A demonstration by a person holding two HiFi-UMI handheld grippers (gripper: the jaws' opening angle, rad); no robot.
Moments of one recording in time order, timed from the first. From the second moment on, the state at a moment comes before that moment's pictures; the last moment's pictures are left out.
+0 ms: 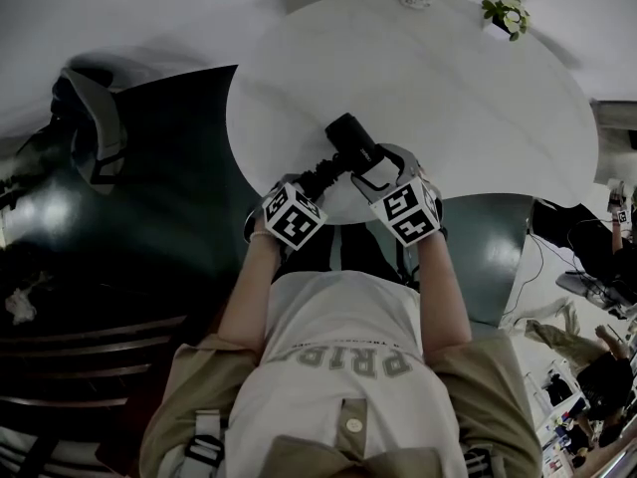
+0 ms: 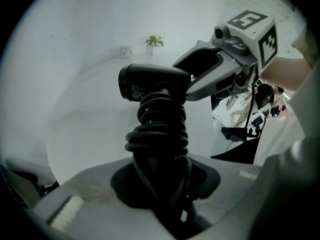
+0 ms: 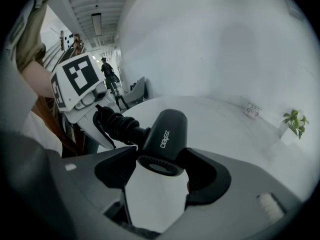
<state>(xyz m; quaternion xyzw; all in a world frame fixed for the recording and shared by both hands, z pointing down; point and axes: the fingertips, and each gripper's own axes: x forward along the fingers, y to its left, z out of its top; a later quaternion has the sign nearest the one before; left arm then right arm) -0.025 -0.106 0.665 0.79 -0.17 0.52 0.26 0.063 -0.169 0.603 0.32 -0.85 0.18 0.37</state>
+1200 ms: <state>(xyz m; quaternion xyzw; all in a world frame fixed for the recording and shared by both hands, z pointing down) -0.036 -0.104 0.689 0.77 -0.17 0.56 0.23 0.060 -0.163 0.632 0.31 -0.85 0.21 0.37</state>
